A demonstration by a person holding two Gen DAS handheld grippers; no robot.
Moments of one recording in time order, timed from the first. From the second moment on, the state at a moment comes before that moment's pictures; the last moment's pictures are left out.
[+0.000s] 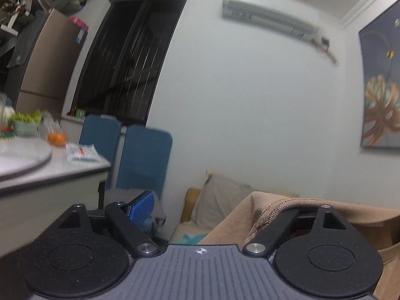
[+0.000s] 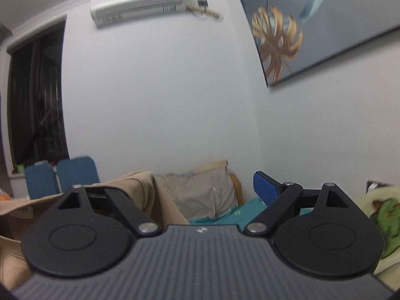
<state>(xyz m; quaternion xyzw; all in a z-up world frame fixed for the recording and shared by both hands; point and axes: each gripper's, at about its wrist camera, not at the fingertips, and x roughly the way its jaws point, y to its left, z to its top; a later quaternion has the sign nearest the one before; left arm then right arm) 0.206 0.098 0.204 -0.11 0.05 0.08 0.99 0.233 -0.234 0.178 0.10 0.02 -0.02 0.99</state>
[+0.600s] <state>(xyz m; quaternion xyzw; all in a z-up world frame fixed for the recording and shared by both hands) 0.508 0.078 -0.151 0.06 0.36 0.06 0.93 0.523 -0.216 -0.155 0.05 0.33 -0.02 0.94</state>
